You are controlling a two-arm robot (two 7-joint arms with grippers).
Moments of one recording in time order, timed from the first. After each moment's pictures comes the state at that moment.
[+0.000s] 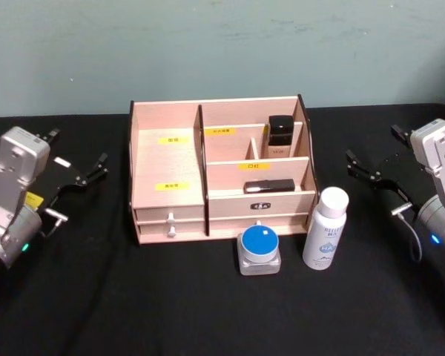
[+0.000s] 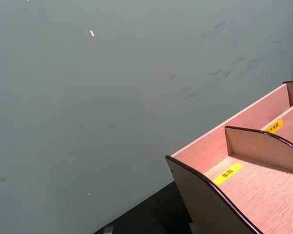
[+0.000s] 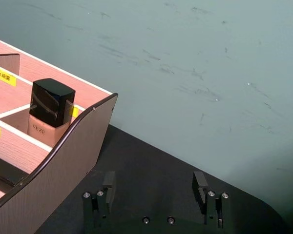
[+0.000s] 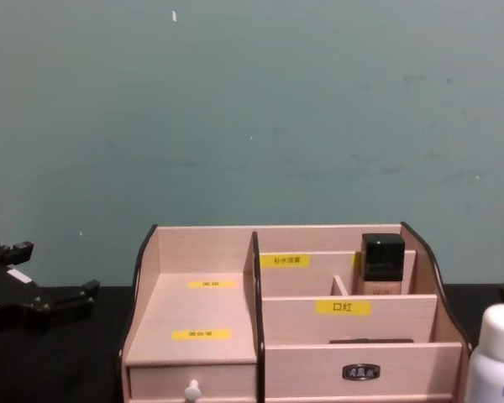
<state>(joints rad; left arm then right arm) -0.20 0.60 0.45 -1.41 -0.25 -0.12 0.03 0.20 0.60 -0.45 -1.41 0.25 -0.12 -0.03</state>
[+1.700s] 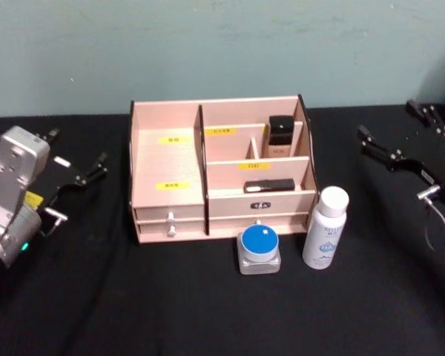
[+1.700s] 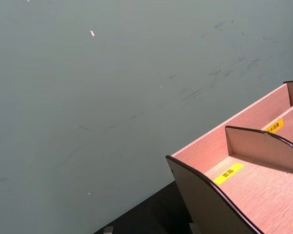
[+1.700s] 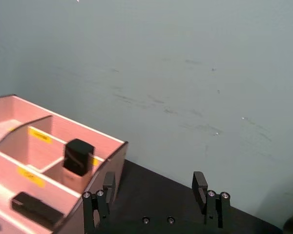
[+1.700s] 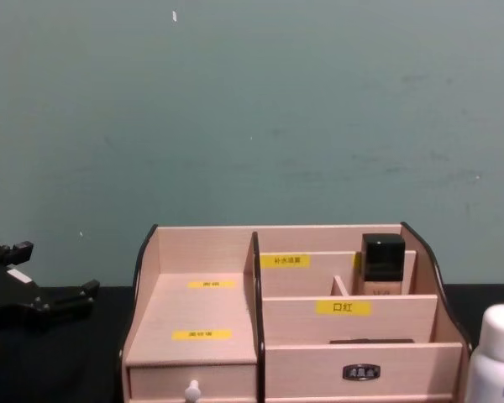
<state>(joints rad) -0.20 0.60 0.45 -1.41 -0.25 -0.12 0.03 0.07 0.67 -0.29 -1.66 0.39 -0.08 0.08</state>
